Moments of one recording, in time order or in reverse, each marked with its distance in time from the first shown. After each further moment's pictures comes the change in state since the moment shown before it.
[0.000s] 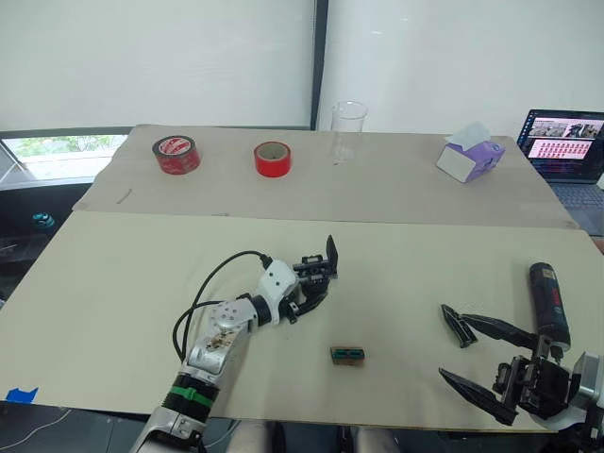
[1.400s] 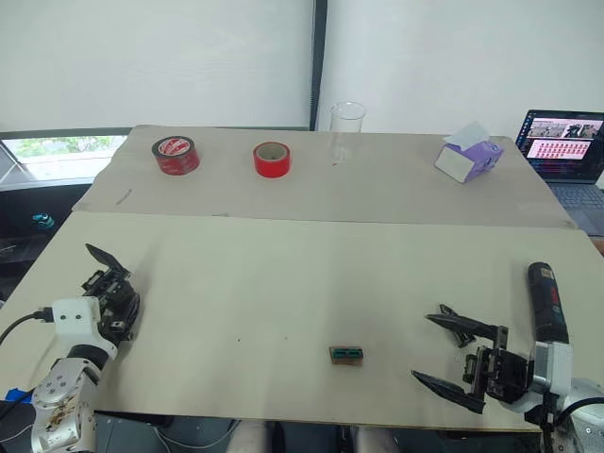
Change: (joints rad) left arm 0.385 0.207 0.719 0.006 -0.202 -0.104 0.276; right arm -0.164 0.049 0.124 0.112 -0.072 -0.040 0.112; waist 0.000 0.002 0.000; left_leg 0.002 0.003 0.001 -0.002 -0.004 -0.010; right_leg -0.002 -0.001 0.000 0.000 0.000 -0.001
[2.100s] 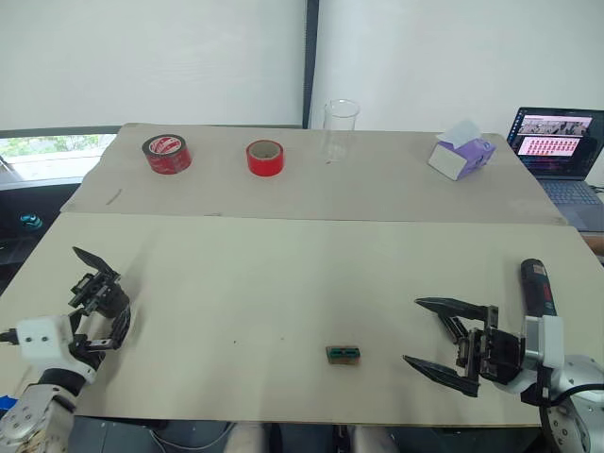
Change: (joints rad) left arm 0.176 0.001 0.075 -0.226 -0.106 0.149 0.031; right arm -0.050 -0.069 -0.001 -0.107 -0.029 0.166 -0.076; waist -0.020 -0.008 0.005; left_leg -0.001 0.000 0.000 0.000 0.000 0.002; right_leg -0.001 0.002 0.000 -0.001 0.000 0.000
